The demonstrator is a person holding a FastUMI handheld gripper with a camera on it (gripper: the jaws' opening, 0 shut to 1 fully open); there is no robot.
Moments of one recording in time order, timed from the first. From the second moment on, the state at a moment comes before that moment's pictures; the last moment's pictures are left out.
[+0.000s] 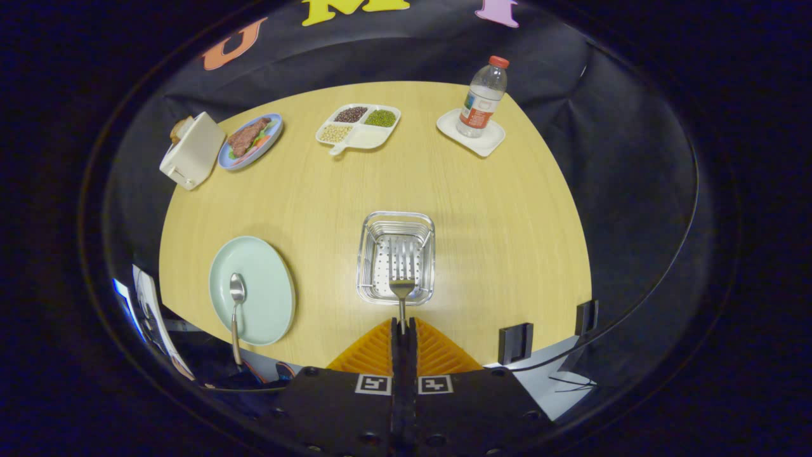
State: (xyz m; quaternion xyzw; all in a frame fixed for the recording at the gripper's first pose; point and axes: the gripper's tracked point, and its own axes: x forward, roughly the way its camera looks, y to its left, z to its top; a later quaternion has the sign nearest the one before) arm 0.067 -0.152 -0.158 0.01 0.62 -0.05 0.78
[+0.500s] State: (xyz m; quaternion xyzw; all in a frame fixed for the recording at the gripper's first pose) arm 0.096 -0.156 -0.145 0.01 0.63 -0.06 0.78
